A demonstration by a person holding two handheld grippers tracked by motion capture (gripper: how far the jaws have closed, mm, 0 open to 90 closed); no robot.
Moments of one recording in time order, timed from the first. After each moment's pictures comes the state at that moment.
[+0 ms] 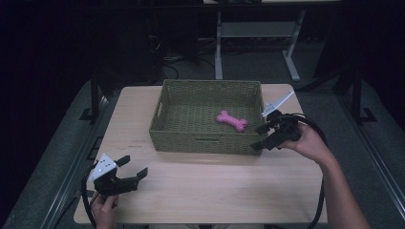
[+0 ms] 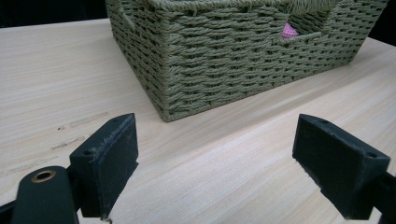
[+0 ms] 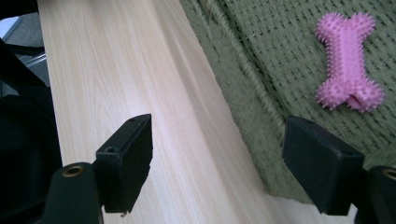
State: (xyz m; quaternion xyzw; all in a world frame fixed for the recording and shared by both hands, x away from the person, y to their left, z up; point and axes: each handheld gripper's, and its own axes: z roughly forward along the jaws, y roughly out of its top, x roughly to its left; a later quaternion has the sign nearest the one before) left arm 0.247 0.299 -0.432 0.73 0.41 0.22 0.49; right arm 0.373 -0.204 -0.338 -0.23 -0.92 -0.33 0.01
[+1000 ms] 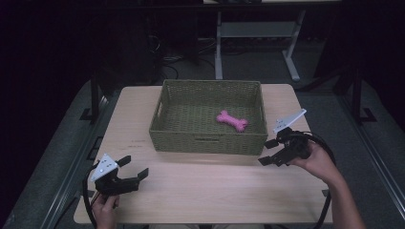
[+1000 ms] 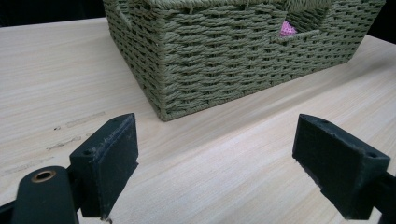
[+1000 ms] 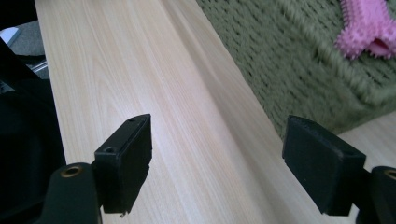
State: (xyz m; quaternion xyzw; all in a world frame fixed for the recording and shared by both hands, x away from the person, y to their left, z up) left arm 0.247 0.297 -0.432 0.74 0.41 0.22 0.49; right arm 0.340 -0.231 -0.372 -0.27 -0.90 -0.34 0.02
